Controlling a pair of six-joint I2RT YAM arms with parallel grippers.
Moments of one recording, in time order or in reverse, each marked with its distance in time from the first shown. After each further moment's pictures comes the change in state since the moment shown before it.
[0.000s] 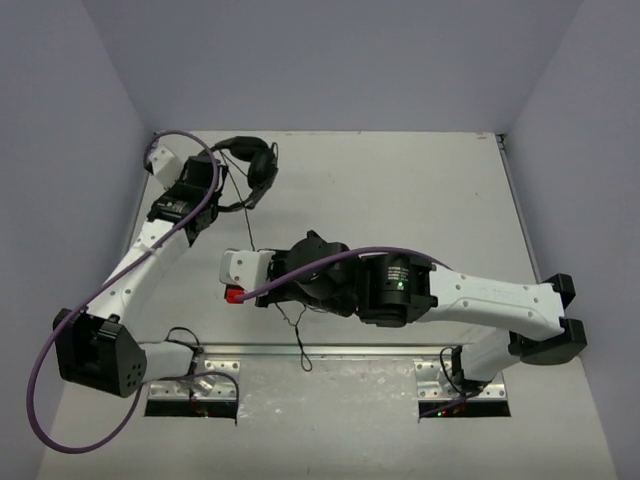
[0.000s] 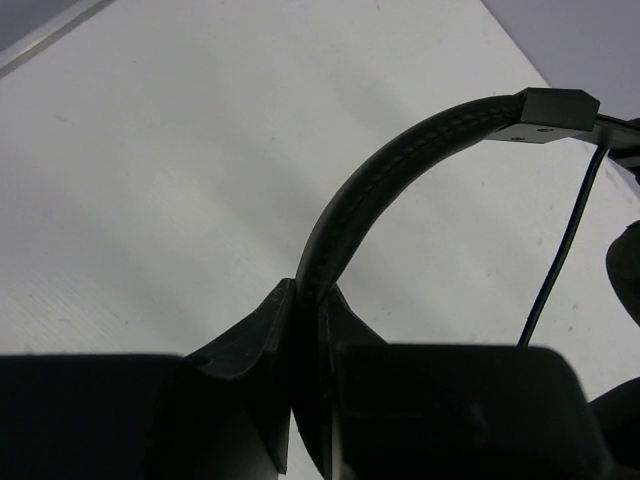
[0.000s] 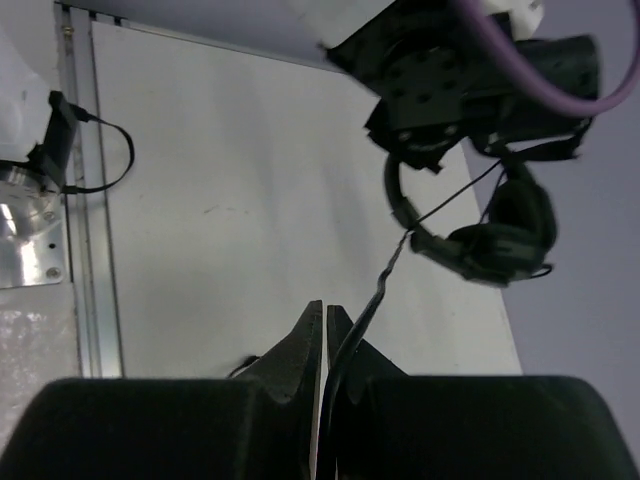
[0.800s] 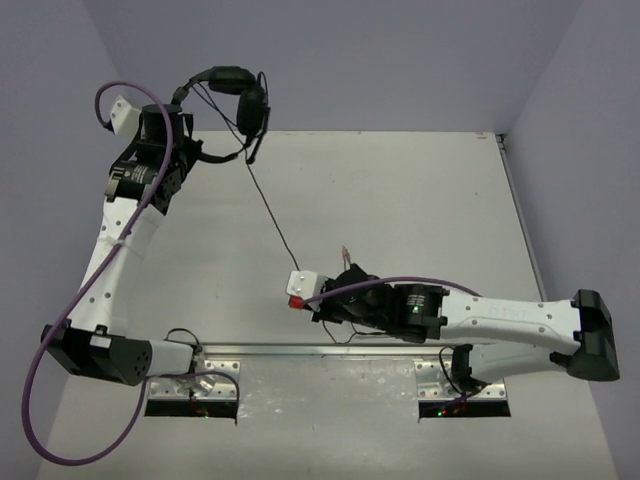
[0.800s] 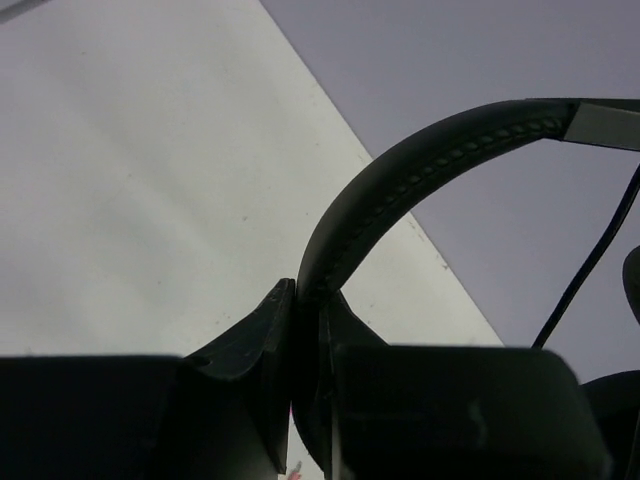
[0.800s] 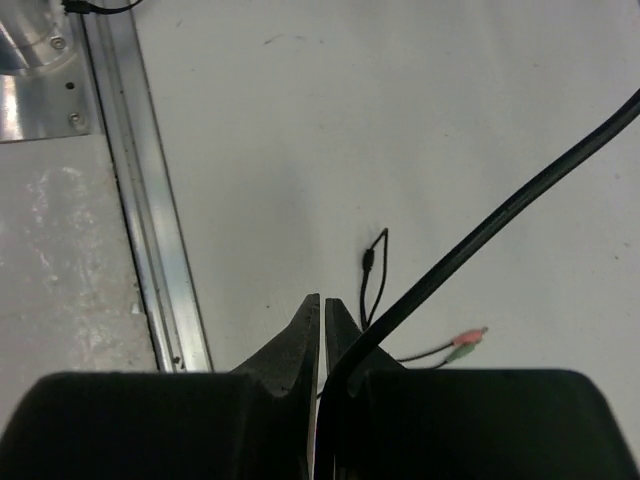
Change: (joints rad) left arm 0.072 0.029 0.415 -0.136 0.213 -0.083; right arm -0.185 -0.335 -0.748 0.286 -0.179 0.186
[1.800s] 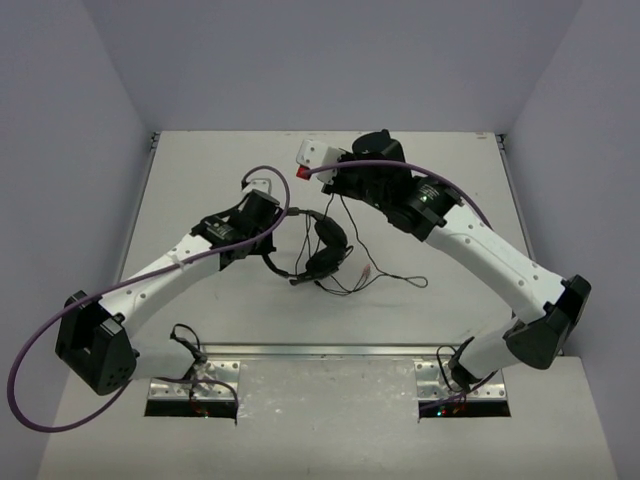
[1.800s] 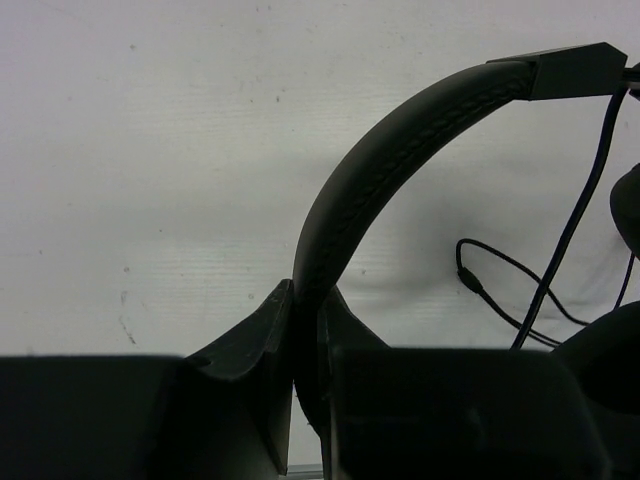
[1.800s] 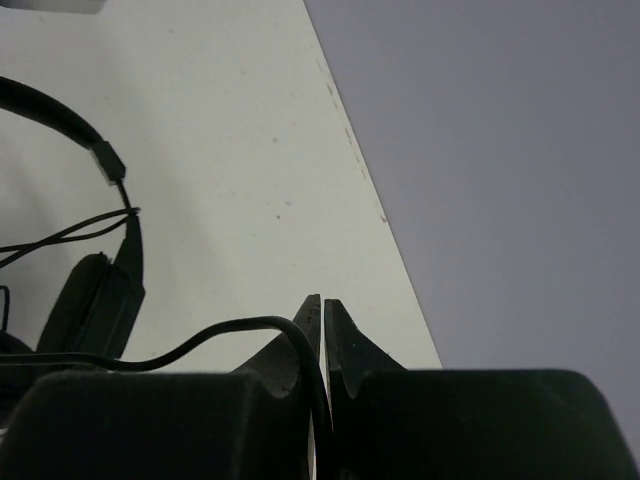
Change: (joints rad) left arm -0.467 -0.024 -0.555 0.082 0.113 0.462; right arm -0.494 0.326 0.663 -0.247 0.005 -0.476
